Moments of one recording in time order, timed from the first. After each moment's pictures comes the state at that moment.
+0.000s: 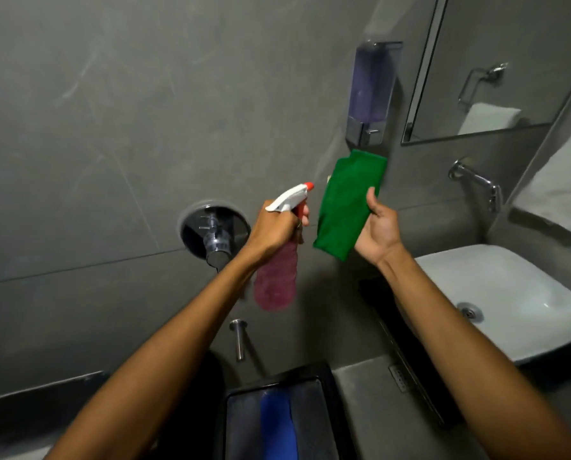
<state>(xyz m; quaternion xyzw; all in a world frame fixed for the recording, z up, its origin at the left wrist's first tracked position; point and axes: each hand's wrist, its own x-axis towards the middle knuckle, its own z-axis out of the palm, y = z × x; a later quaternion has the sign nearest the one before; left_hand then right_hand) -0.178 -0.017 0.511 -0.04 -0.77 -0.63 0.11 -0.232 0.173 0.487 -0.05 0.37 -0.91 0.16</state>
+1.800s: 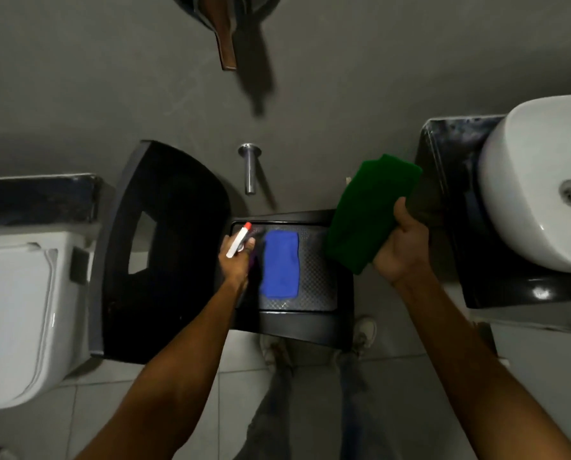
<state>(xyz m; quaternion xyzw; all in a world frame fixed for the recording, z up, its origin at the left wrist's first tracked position) -0.026 -0.065 0.077 0.54 -0.53 -0.65 0.06 -0.136 0.177 0.165 0.19 0.38 -0.86 0.28</state>
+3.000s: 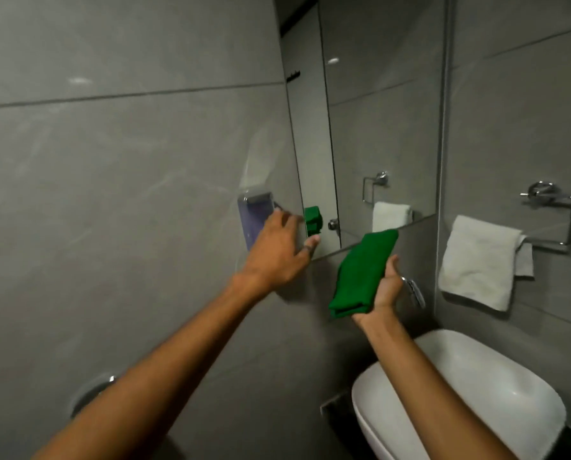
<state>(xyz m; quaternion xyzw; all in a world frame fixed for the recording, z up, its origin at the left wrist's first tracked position) -0.304 0.153 0.667 -0.20 -0.94 -0.16 0.22 -0.346 0.322 0.545 0.03 0.26 -0.95 -0.18</state>
